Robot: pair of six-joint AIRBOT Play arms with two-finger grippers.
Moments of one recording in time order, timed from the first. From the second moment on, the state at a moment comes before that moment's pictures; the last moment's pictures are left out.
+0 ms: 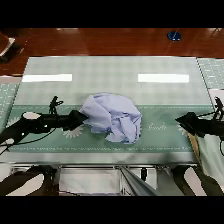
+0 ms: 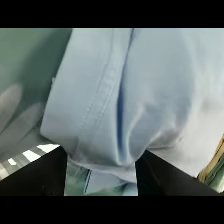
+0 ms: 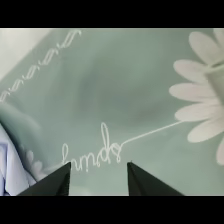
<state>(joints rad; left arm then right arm) -0.04 -1.19 0.43 0.37 -0.81 -1.15 -0.55 -0.83 0.45 -0.92 1.13 1.36</state>
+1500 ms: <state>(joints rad) 0.22 -1.11 1.28 0.12 -1.03 -1.06 0.00 -1.13 1.61 -1.06 1.22 1.45</state>
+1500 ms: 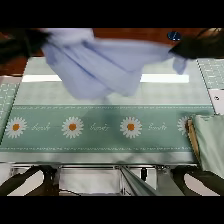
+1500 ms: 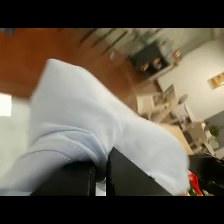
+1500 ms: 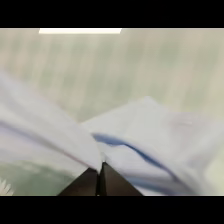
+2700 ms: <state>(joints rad) 0.06 -0.70 0.53 0.62 -1.02 -1.24 -0.02 -0.87 1.12 -1.41 1.29 1.55</state>
